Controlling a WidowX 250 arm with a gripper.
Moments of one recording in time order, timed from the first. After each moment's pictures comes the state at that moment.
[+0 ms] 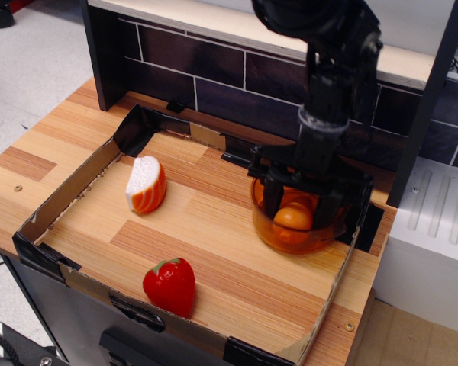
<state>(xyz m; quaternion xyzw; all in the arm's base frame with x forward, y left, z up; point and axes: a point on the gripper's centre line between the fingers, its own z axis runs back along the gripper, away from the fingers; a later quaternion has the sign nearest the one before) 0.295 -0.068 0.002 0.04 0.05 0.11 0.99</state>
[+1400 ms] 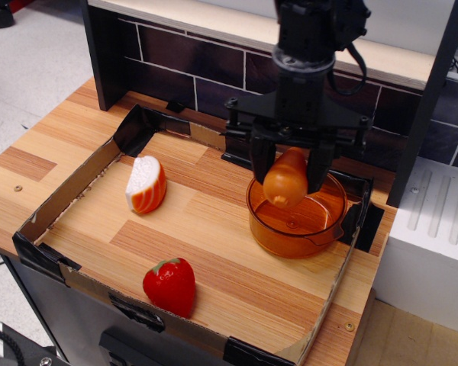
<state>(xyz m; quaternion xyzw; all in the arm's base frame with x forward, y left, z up) 0.269 -0.071 0.078 0.00 -0.02 0.12 0.99</state>
